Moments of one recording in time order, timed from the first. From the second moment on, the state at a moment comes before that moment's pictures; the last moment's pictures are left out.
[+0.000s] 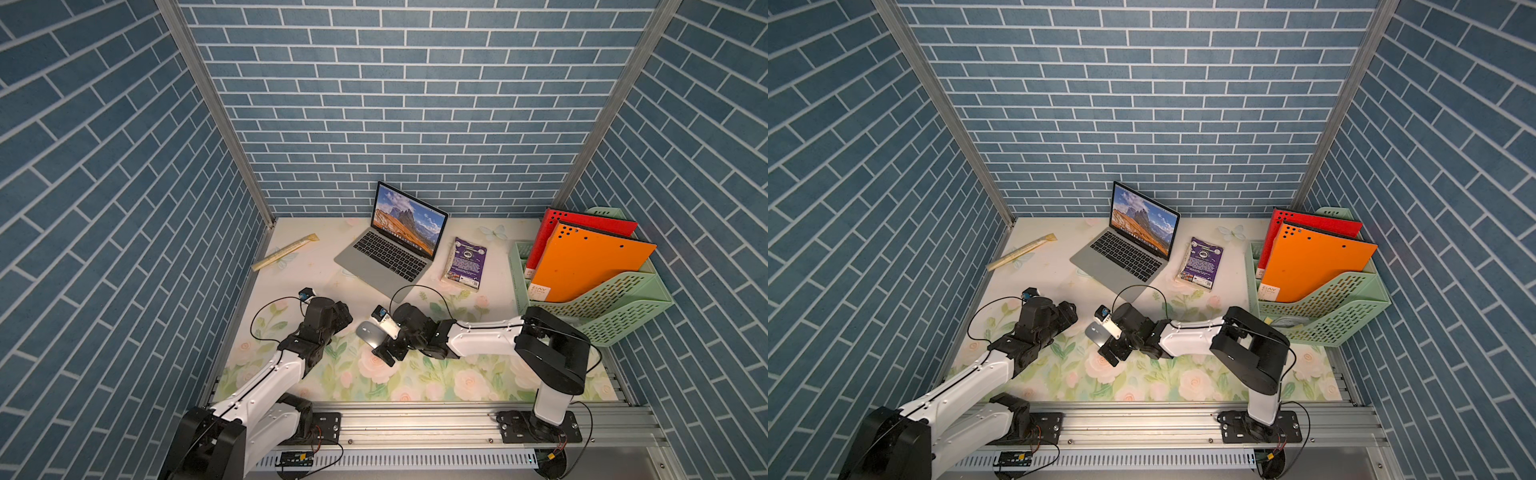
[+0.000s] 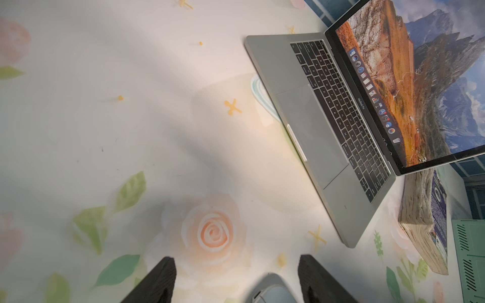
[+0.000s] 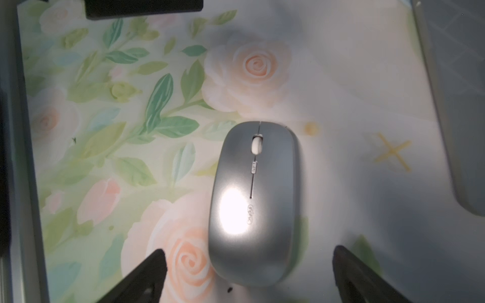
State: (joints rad) left arm -0.31 0.99 0.36 -0.08 -0.15 -0.81; right arm 1.14 1.85 0.97 0.09 -0.06 0.05
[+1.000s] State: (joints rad) left arm -0.46 0.65 0.53 -0.05 0.47 0.36; right arm 0.66 1.53 1.08 -0.46 -0.94 0.16
